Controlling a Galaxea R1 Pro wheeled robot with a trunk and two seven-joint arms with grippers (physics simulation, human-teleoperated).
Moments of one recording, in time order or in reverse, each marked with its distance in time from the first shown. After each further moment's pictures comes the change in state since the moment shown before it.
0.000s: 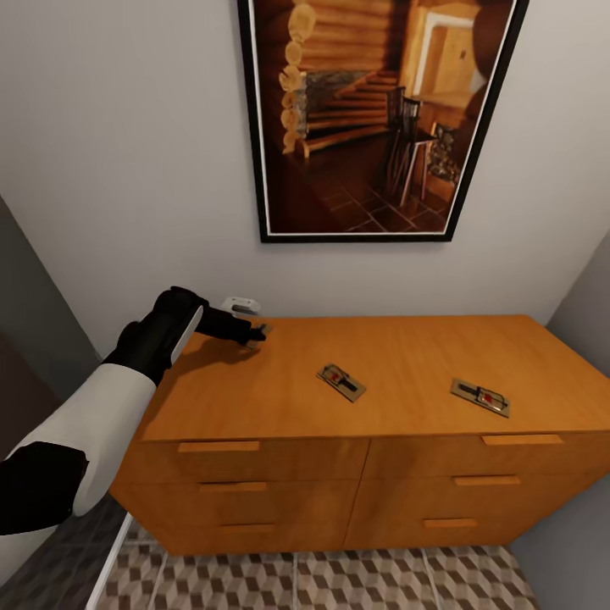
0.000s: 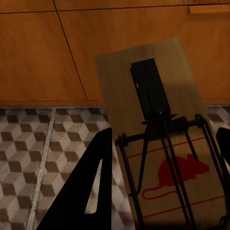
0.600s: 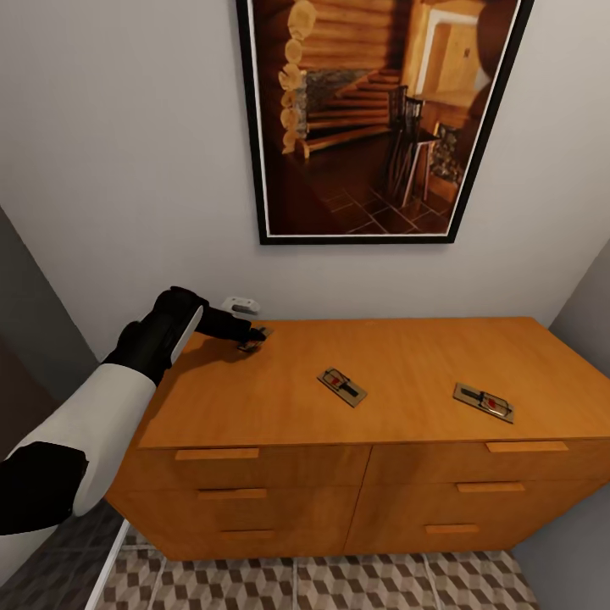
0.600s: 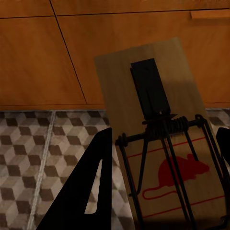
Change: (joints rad) left arm 0.000 0.001 -0.001 0.000 0.000 0.000 0.001; right arm 0.000 0.000 0.000 0.000 0.000 0.000 0.000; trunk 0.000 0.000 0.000
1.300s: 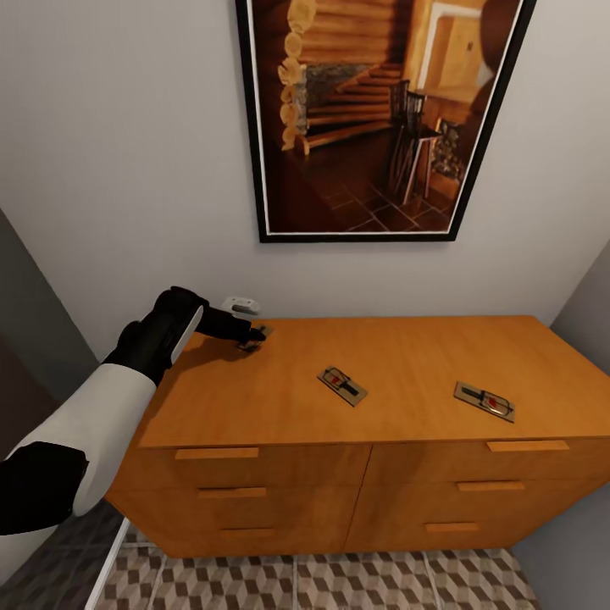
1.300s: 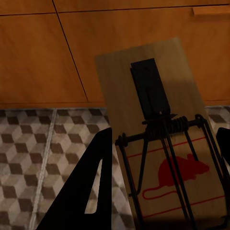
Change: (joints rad) left arm 0.000 0.000 -0.001 0.000 0.000 0.000 0.000; right arm 0.000 0.005 -0.001 0.000 0.000 0.000 0.000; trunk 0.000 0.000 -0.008
